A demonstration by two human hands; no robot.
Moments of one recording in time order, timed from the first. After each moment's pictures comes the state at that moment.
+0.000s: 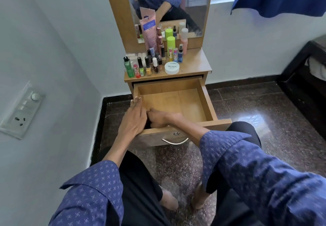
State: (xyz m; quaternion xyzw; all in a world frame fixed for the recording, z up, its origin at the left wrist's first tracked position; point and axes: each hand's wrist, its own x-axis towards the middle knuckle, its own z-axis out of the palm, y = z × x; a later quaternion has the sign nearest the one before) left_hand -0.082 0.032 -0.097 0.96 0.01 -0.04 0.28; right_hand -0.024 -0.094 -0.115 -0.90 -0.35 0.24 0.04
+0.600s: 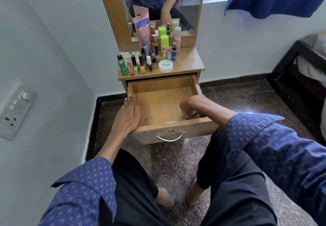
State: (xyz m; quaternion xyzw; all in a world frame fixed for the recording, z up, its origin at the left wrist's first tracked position) left_hand -0.081 0.036 -0.097 0.96 0.01 -0.05 0.27; right_hand -0.011 -0.215 -0.076 -0.91 -0.14 0.35 -0.15
